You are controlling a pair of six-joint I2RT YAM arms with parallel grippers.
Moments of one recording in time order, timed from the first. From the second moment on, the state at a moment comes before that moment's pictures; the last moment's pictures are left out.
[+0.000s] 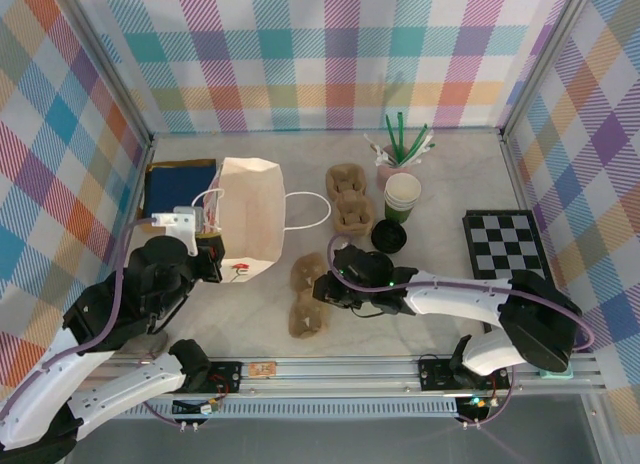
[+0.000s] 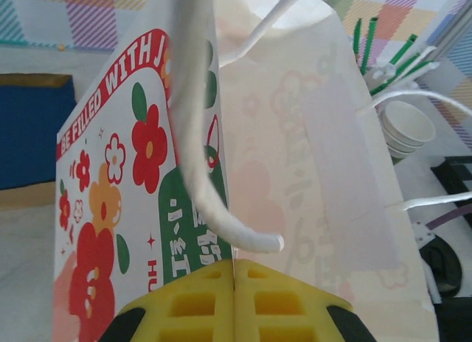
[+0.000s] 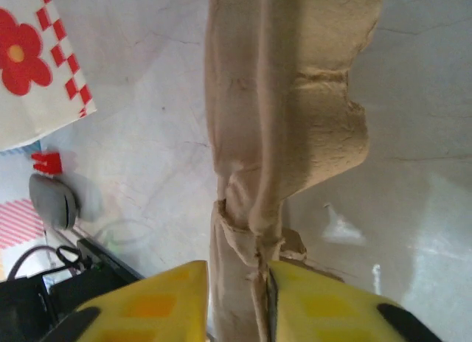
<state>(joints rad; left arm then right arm) -0.82 0.65 1.12 -0.97 -0.44 -0.50 1.05 1.40 0.72 -0.12 -0.14 1.14</state>
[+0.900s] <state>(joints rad) -0.45 0.75 1.21 -0.96 0.01 -0.50 1.11 1.37 1.04 -0.72 -0.18 -0.21</state>
